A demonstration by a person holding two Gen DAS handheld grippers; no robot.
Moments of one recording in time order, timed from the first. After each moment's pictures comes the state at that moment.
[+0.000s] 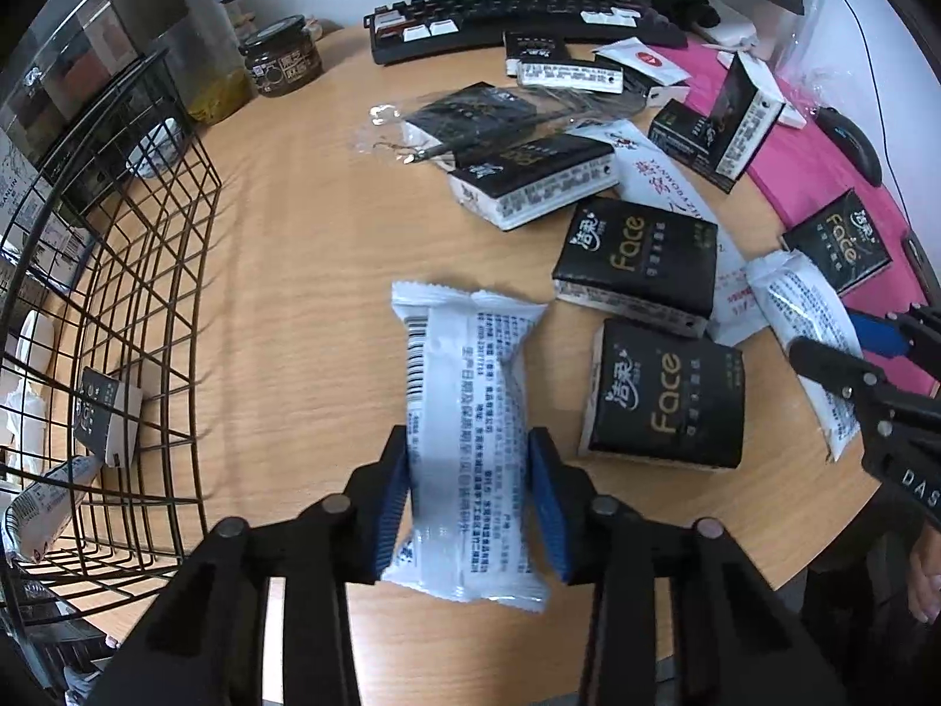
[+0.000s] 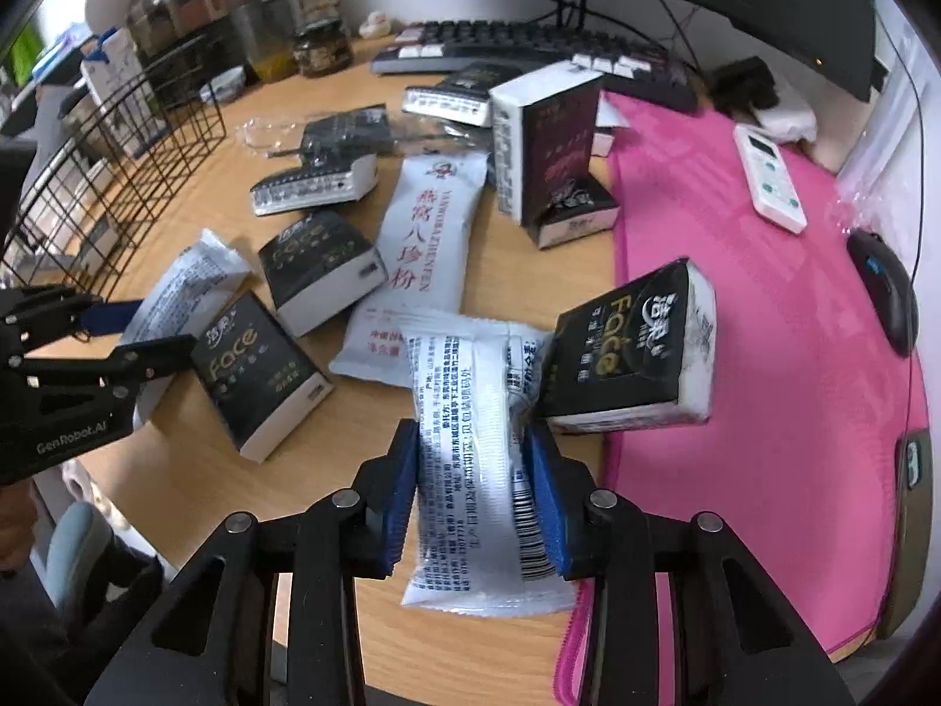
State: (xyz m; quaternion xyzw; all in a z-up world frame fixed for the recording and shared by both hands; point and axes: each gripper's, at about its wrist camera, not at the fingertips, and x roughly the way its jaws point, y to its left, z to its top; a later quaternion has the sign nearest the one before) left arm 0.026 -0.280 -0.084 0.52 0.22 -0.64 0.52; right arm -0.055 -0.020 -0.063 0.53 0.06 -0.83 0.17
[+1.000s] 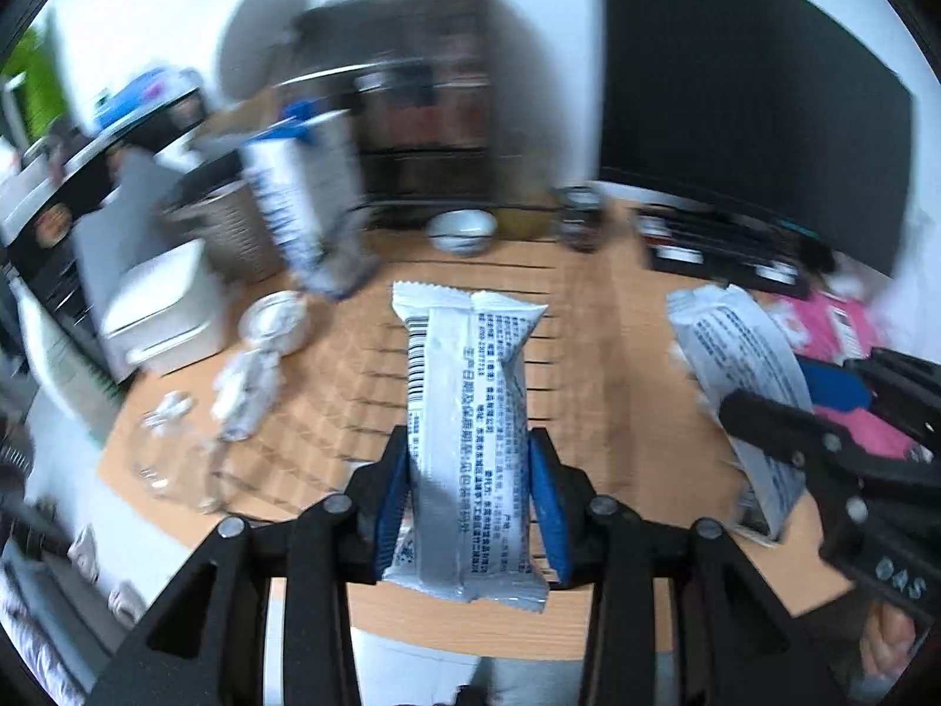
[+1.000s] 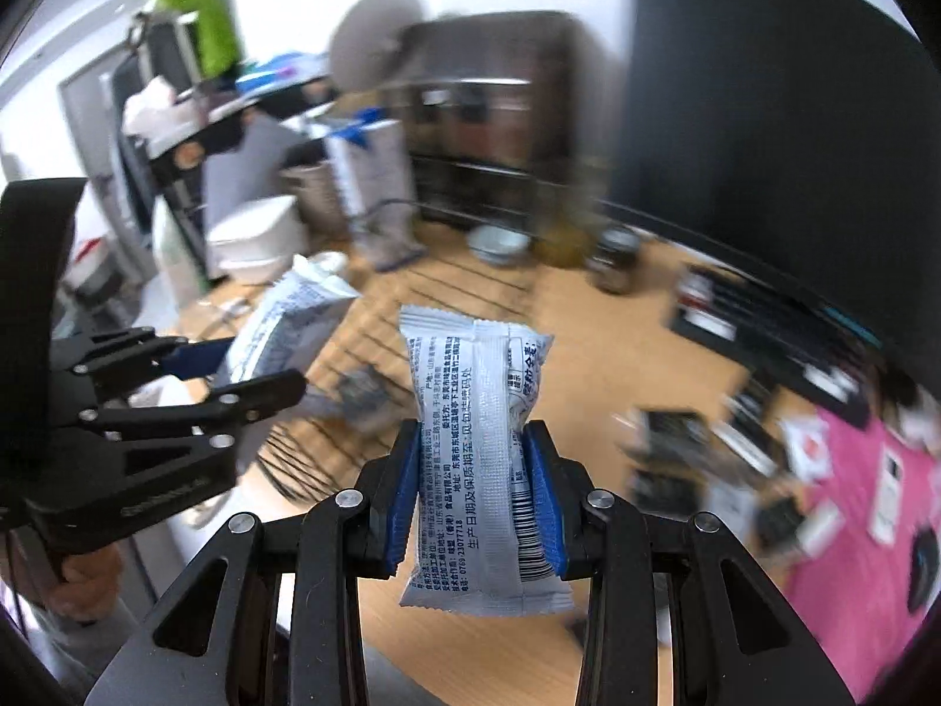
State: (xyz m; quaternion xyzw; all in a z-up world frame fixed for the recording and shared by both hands) left arm 0.198 -0.257 0.094 0.36 0.21 -0.61 0.67; right arm -0.040 -0.241 0.095 0.40 0.09 -0.83 0.39
